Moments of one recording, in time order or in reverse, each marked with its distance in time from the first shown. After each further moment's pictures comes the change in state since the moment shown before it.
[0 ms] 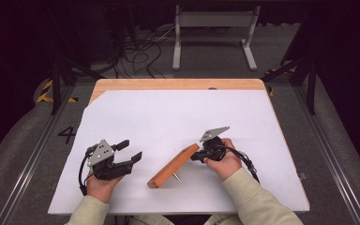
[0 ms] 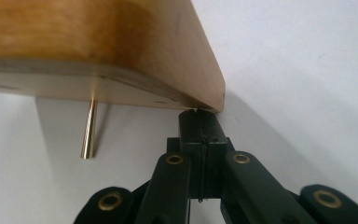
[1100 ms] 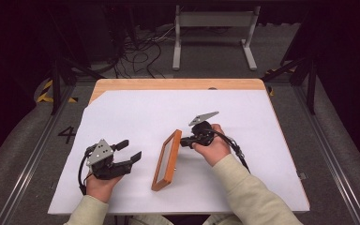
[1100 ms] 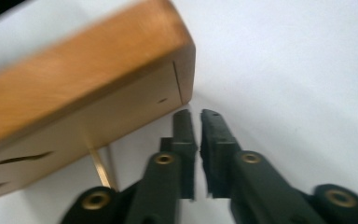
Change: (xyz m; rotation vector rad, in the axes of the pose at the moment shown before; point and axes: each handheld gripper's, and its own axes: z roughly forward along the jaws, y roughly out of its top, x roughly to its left) left arm 0.003 -0.001 0.000 -0.001 -0.005 -0.009; right arm -0.005 0.049 0.006 -0.032 -0.032 0.060
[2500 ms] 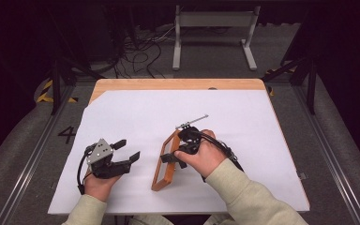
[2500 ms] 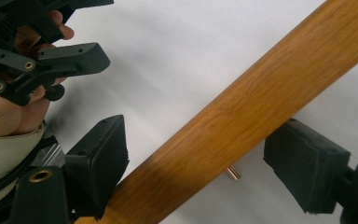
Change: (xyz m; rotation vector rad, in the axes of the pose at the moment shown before) left arm 0.005 -0.003 0.002 0.030 0.030 0.014; right arm 0.071 0.022 -0.003 0.123 0.028 0.274
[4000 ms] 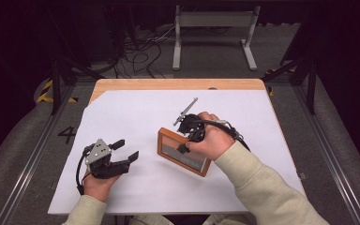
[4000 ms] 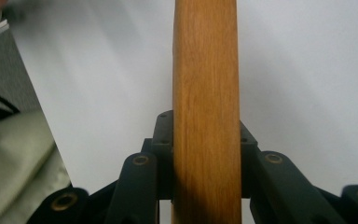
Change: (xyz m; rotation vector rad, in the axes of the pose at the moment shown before) left arm 0.002 -0.002 -0.003 -0.011 0.004 -0.027; right arm 0.003 0.039 -0.041 0.272 -0.106 -0.470
